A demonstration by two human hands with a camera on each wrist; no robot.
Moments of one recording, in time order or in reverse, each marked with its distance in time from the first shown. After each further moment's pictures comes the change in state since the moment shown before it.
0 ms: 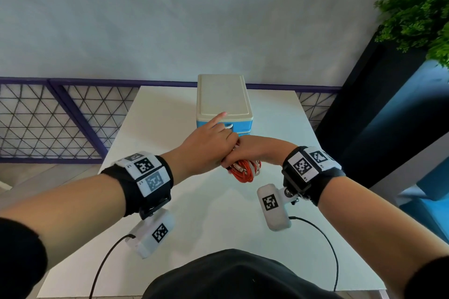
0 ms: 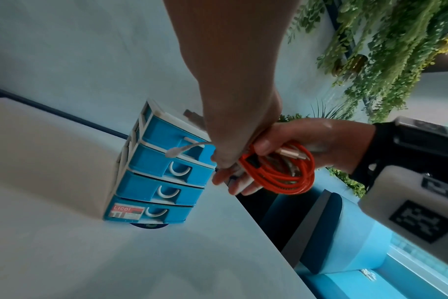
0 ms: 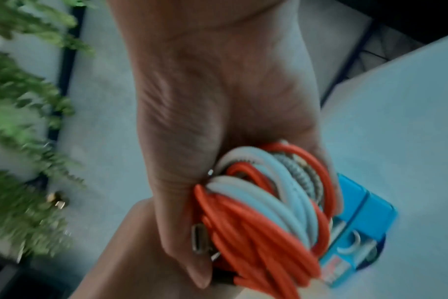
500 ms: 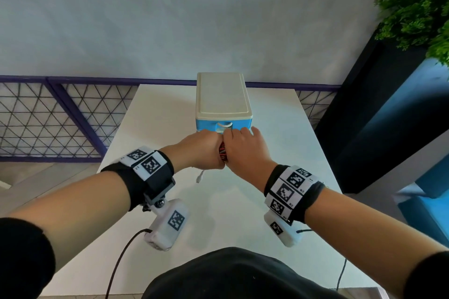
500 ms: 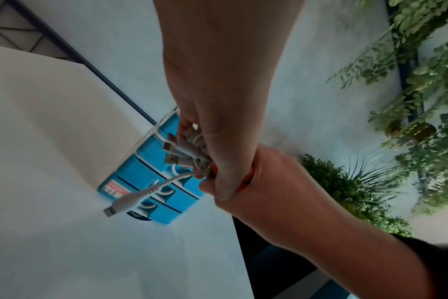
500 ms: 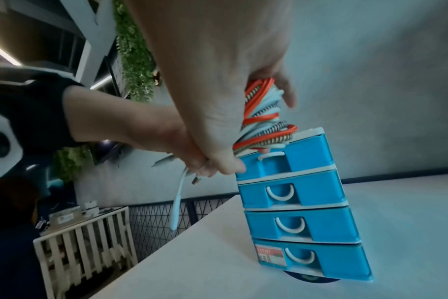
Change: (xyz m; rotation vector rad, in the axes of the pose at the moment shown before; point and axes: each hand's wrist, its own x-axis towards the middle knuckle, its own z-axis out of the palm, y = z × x) left_hand 0.006 -0.001 0.004 -0.615 -0.502 -0.498; right_hand 0.013 0.009 0.040 -1.152 0.702 -0.080
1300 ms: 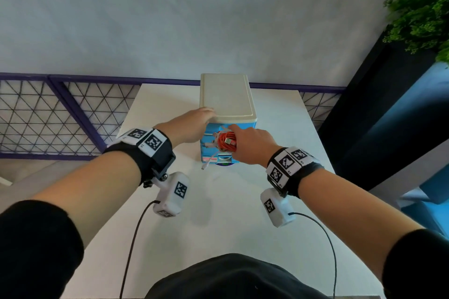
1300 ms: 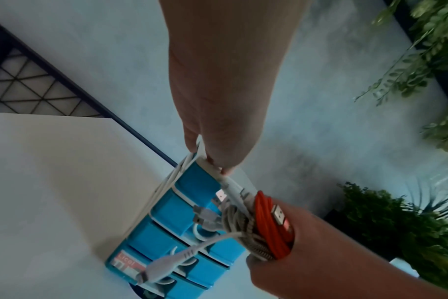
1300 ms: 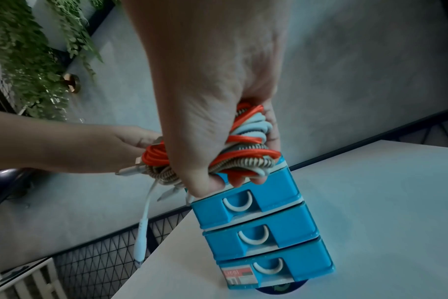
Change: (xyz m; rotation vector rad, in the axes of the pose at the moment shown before) left_hand 0.029 -0.055 -0.033 -0.164 0.069 -0.001; right_hand 0.039 0.027 0.016 0.351 -0.220 0.024
